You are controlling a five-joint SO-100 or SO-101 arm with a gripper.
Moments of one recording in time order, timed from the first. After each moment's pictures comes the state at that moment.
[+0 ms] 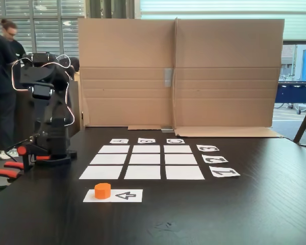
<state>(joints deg) 76.3 111.1 94.9 89.2 60.4</state>
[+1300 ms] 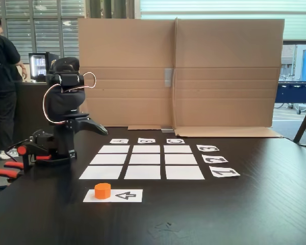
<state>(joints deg) 60.6 77.0 75.8 89.8 57.7</state>
